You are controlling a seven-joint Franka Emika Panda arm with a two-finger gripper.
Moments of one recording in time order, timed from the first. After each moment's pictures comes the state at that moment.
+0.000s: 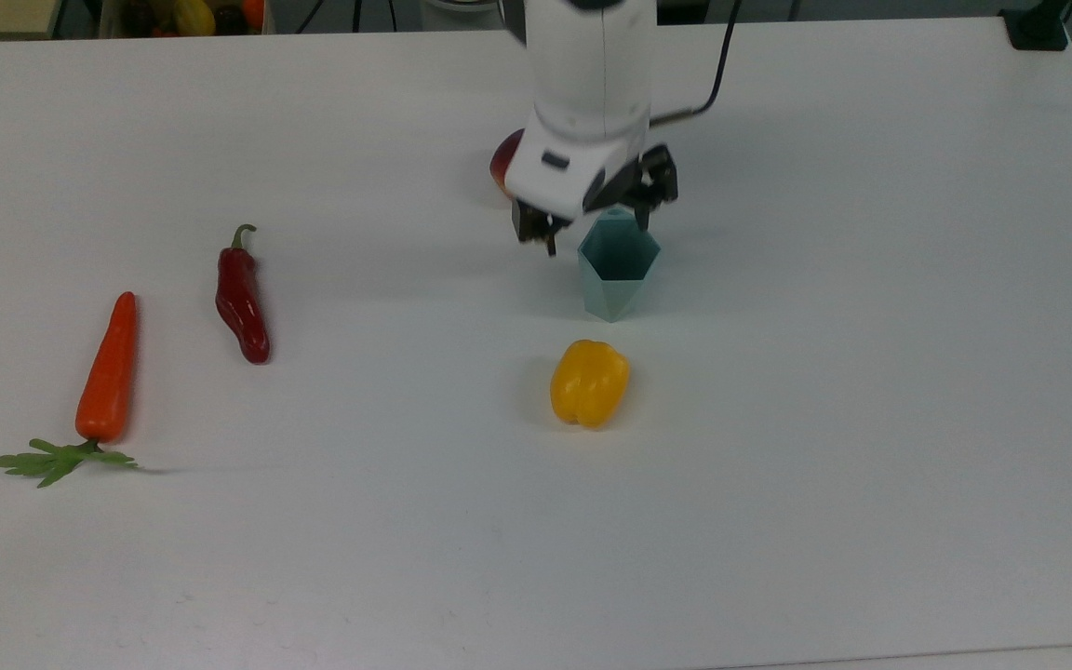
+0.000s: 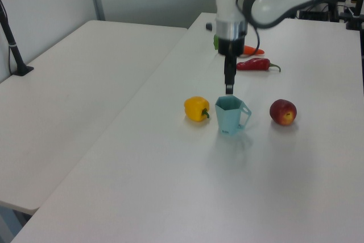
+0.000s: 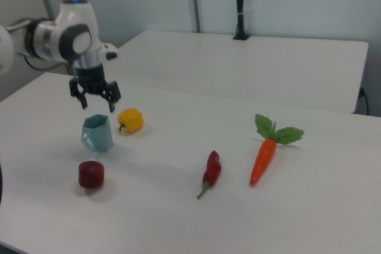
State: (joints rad) arm 0.24 0.36 0.03 -1.55 0.08 1.92 -0.07
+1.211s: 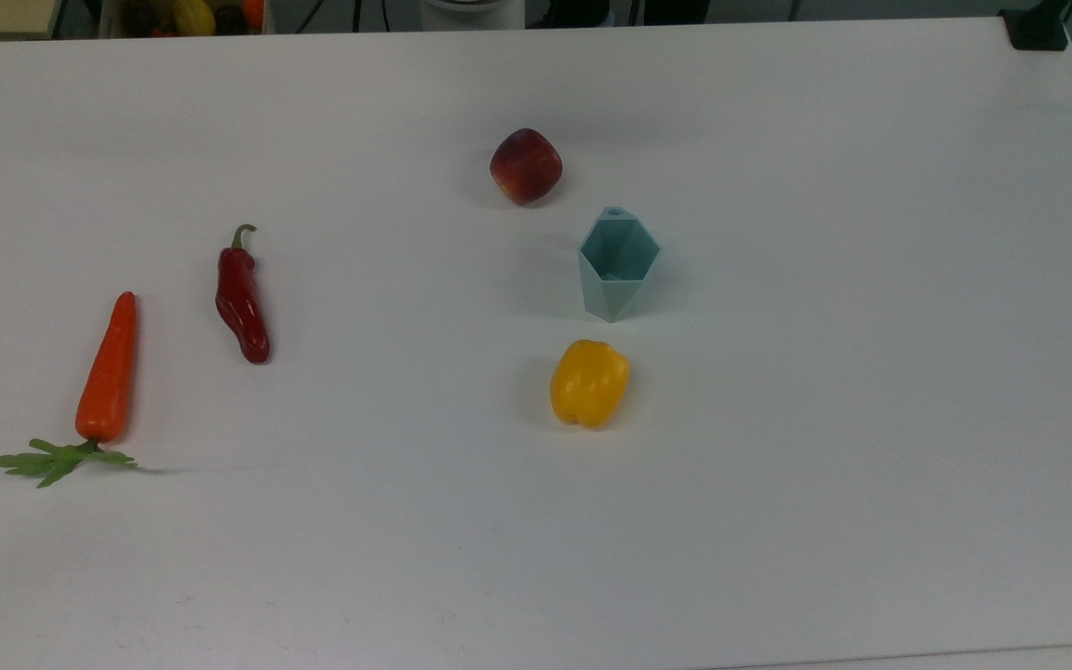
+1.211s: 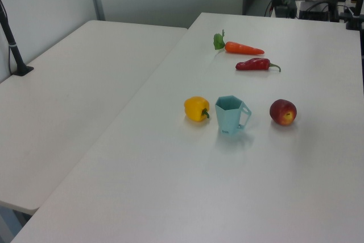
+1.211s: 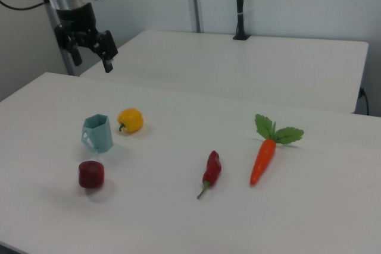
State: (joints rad) arm 0.05 -0.05 0.00 -1.59 0.08 1.65 -0.05
